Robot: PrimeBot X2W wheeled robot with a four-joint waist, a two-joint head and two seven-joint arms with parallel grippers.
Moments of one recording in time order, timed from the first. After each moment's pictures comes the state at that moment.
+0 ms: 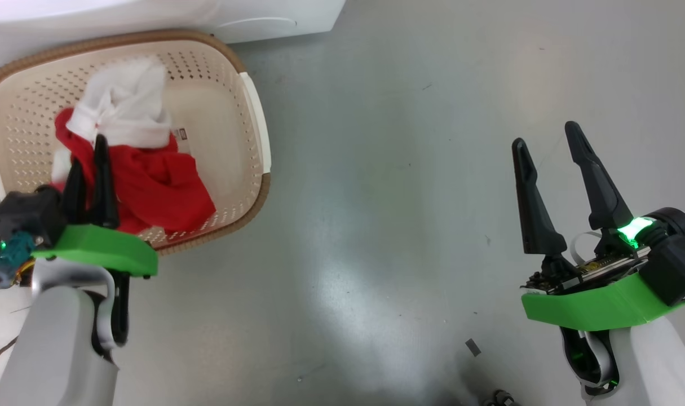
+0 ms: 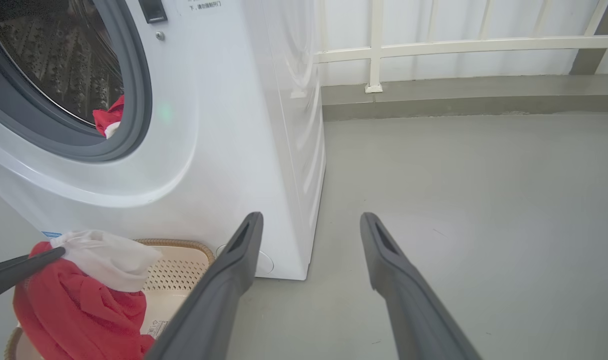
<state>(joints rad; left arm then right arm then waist) -0.54 0.20 -0.07 0.37 -0.29 0.10 -0.18 -0.23 -0.04 0.07 -0.08 0.29 0.12 -0.26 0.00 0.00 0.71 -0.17</state>
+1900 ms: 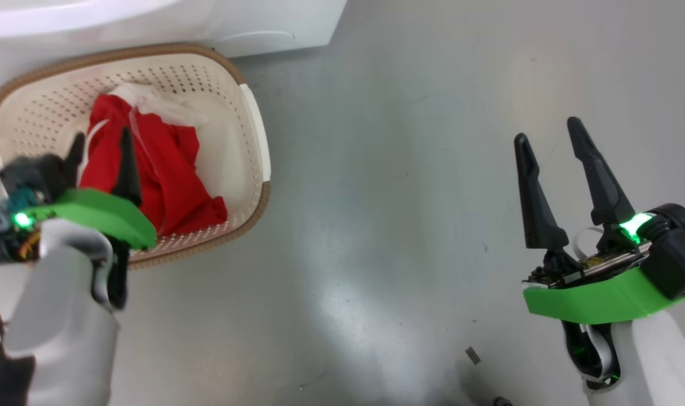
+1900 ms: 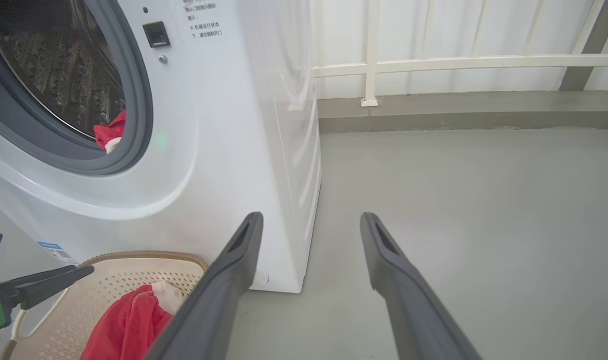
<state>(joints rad) -0.82 0.17 -0.09 0.92 -0.38 -0.04 -0.25 -0.25 -0.04 0.06 -0.07 0.29 0.12 -0.26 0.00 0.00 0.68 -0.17</state>
